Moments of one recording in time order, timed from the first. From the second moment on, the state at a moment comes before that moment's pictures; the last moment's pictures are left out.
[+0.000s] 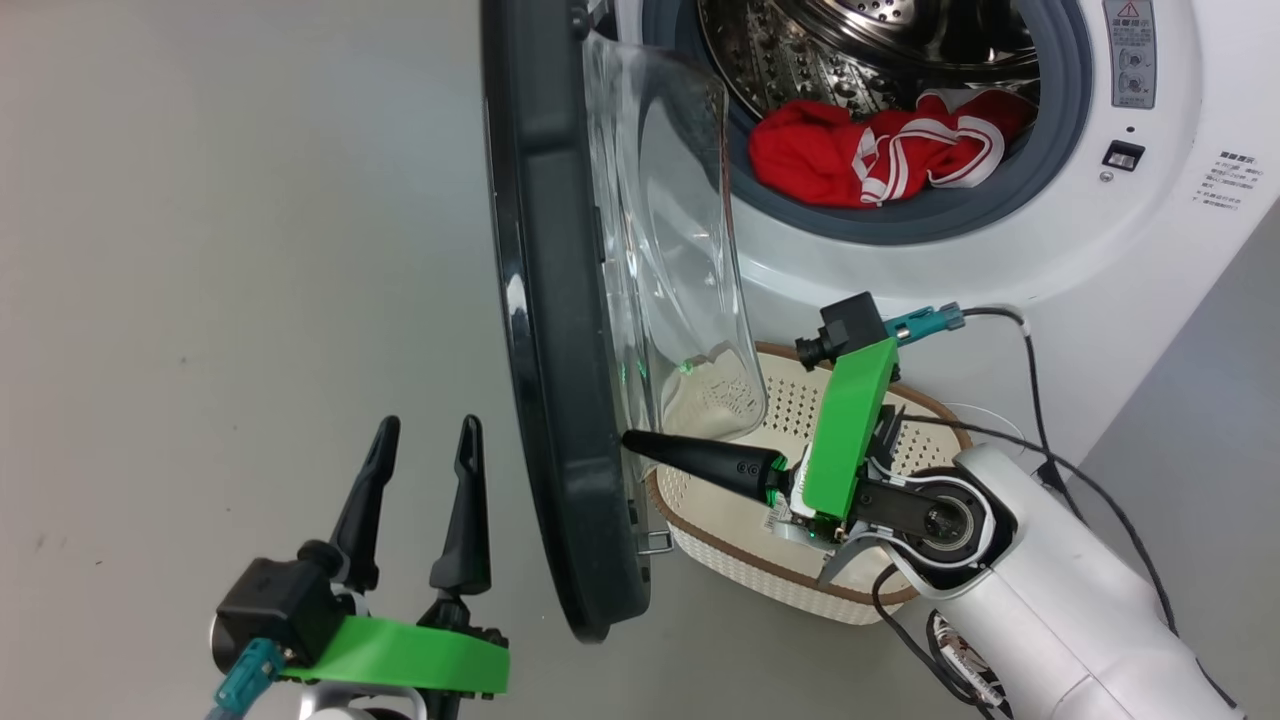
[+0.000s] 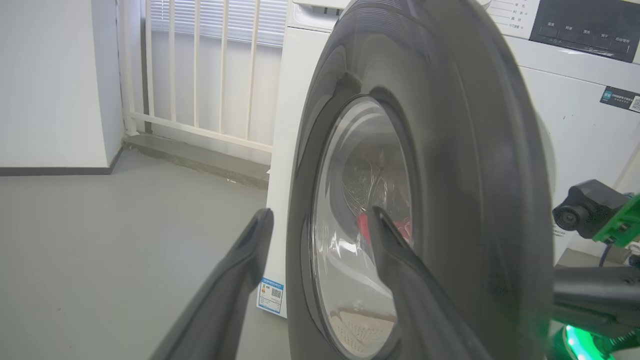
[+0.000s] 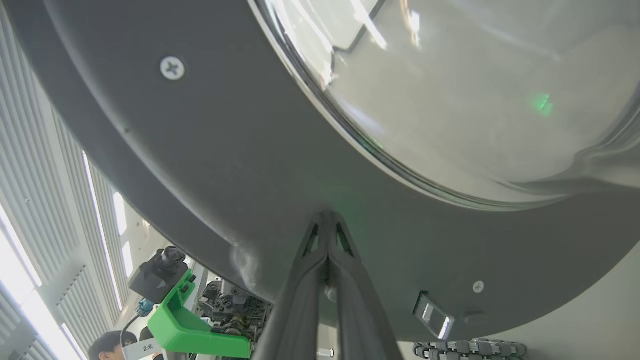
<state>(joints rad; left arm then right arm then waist) -0.18 0.04 -0.22 0.10 -0.37 0.07 -0.26 -0.62 -0.10 0.55 0.44 1.67 0.12 0.63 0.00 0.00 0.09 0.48</state>
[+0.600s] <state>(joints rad) -0.18 0.04 -0.20 0.09 -0.37 0.08 -0.26 -0.50 -0.22 0.51 0.26 1.08 0.12 0.15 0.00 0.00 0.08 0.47</state>
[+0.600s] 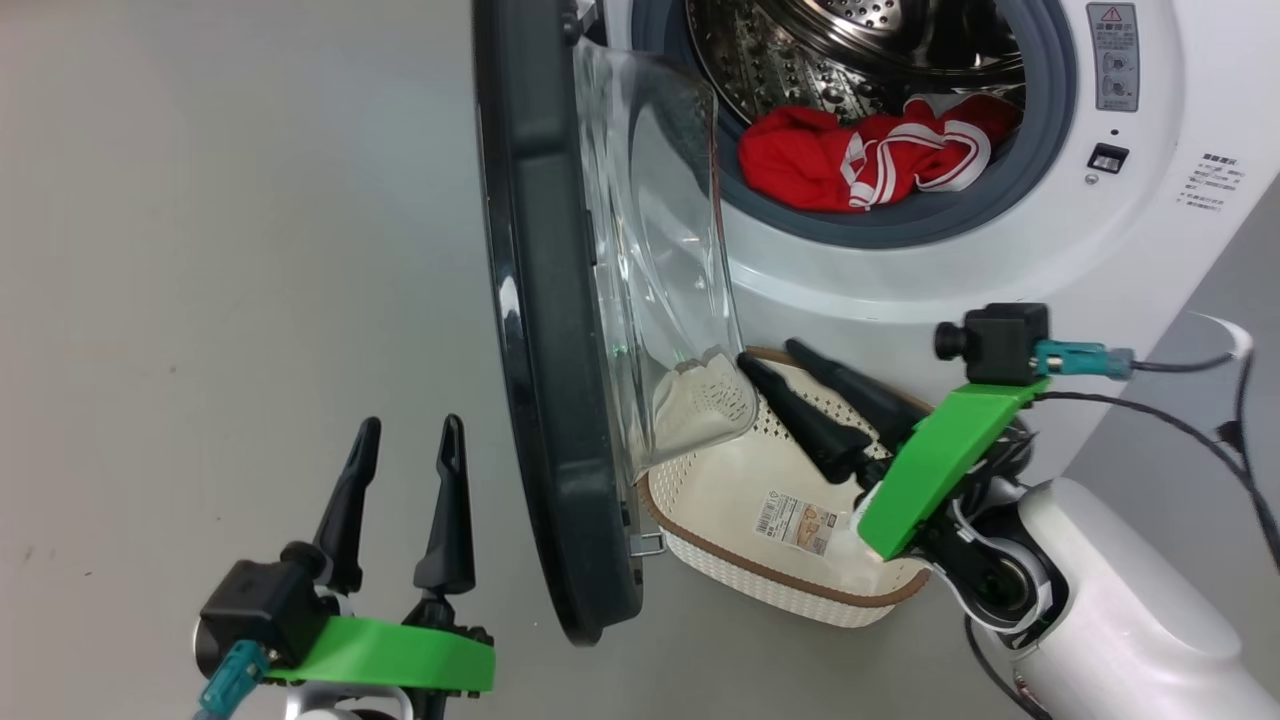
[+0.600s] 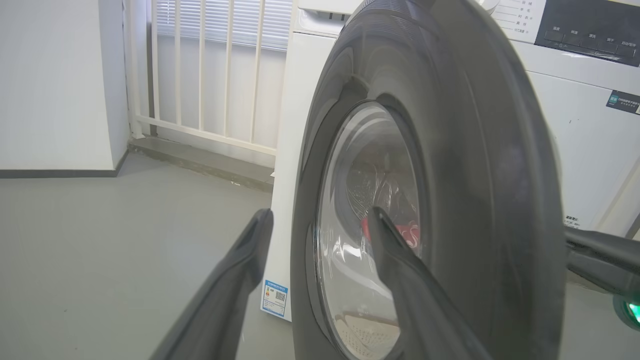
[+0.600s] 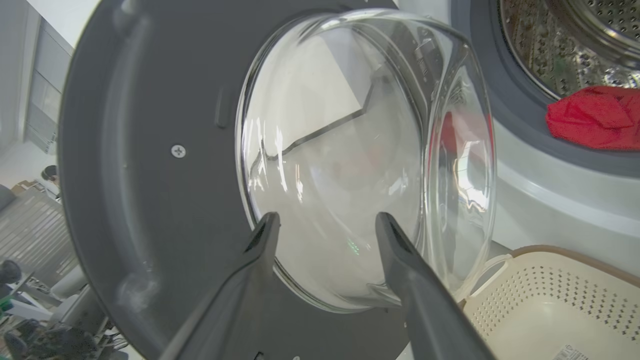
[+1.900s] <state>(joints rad) -0.11 0.05 -0.18 0.08 -0.37 0.11 -0.26 -0.04 -0.05 0.09 0.15 0.25 0.12 -0.25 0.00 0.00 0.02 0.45</state>
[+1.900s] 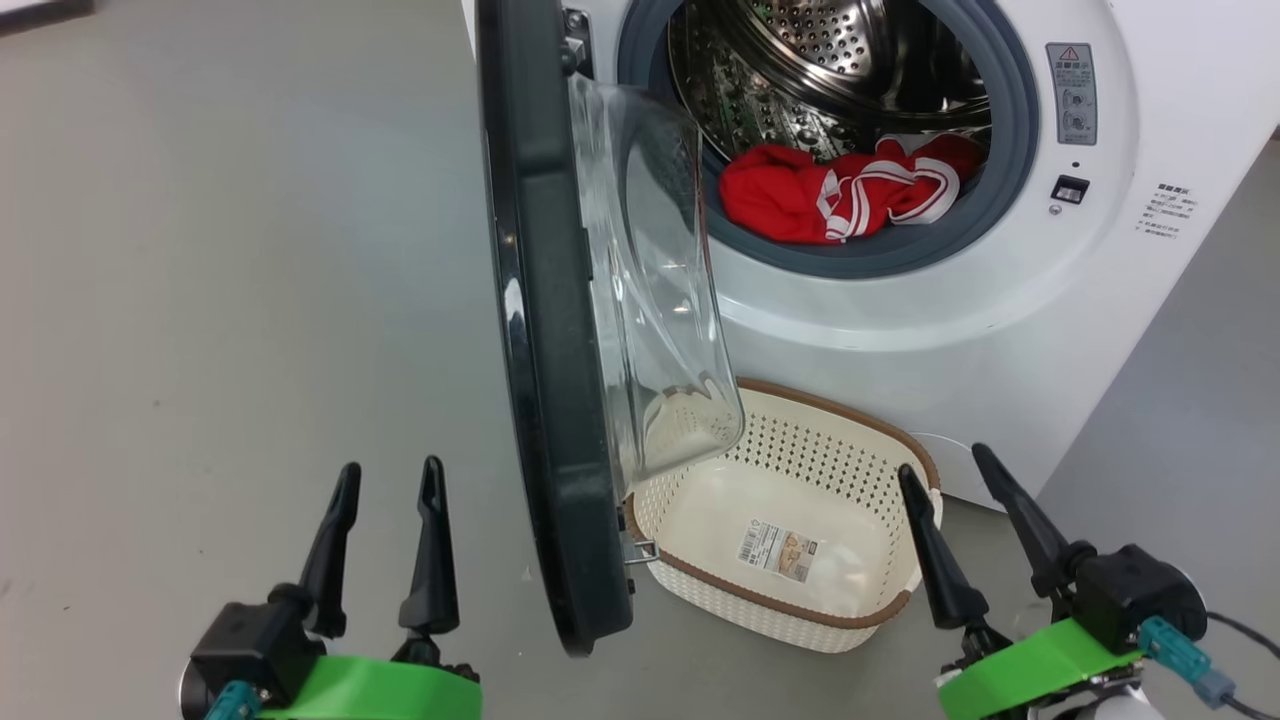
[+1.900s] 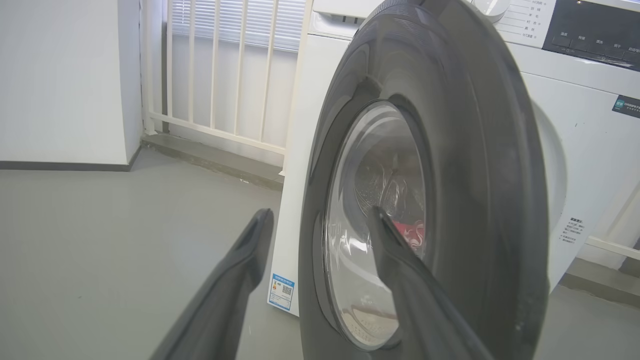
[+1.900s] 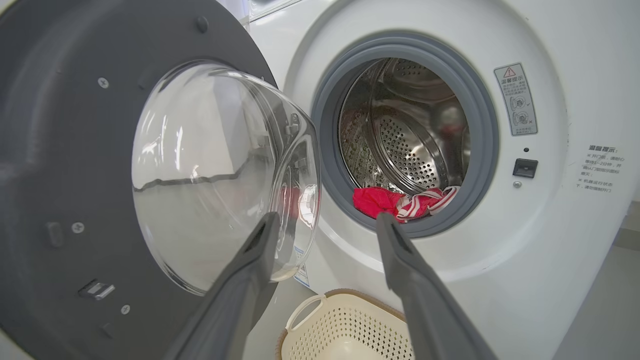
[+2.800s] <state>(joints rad) -0.10 0.05 -0.16 0.00 -0.33 0.12 -0.26 0.04 -0.05 0.11 0.07 0.25 0.12 -0.26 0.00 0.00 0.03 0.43</state>
